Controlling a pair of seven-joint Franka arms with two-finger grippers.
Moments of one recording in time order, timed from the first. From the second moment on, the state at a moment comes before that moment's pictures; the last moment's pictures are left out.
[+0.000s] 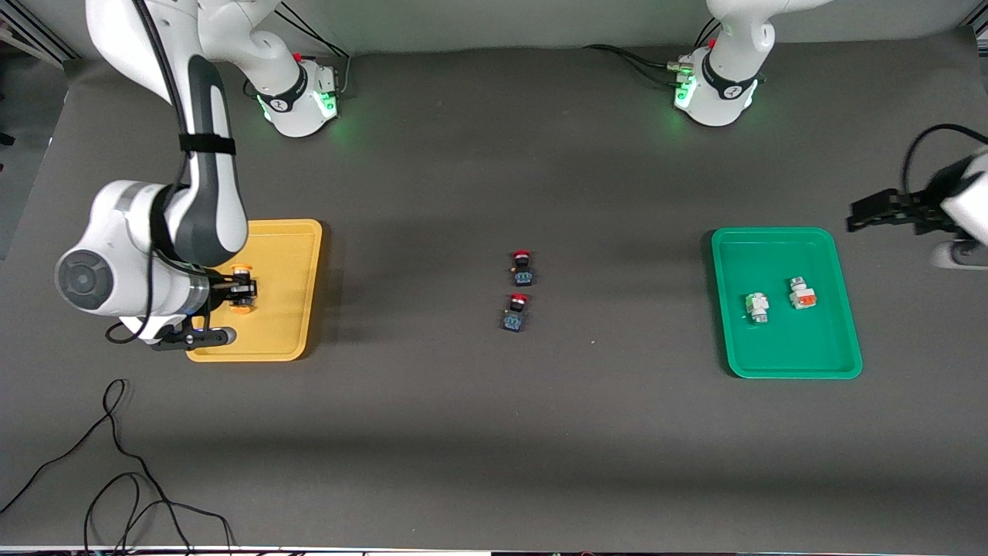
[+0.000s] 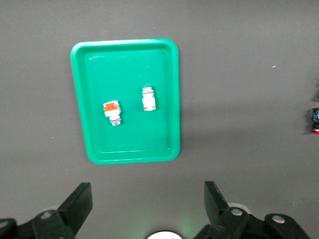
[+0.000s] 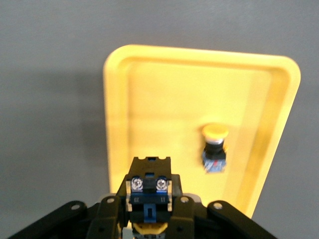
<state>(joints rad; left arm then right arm) 0.11 0.05 -0.12 -1.61 -0.02 1.52 0.04 0.88 0.47 -0.92 -1.91 0.33 1.94 -0.23</state>
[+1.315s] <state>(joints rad) -0.06 0.02 0.01 -1.58 -0.02 1.50 0.02 0.90 0.65 -0.84 -2.09 0.59 2.30 -0.33</state>
